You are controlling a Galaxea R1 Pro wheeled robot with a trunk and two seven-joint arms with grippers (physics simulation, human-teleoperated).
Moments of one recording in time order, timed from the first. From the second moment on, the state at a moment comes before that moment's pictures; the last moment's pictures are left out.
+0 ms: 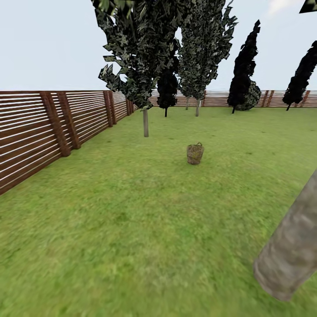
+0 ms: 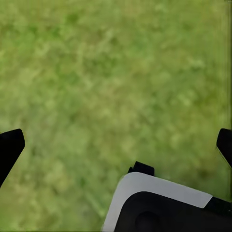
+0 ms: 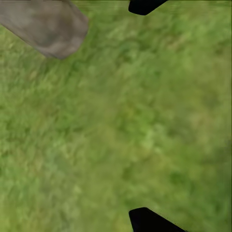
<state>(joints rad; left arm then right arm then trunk) 0.00 0.04 0.06 -0.23 0.25 -0.45 0.09 -0.14 -0.05 -0.01 -0.05 -0.02 -0.74 -0.21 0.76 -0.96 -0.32</state>
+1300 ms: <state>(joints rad) 0.00 0.04 0.06 -0.23 0.25 -0.45 0.09 -0.14 -0.06 0.00 -0.05 -0.01 -0.74 -0.21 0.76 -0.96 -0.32</state>
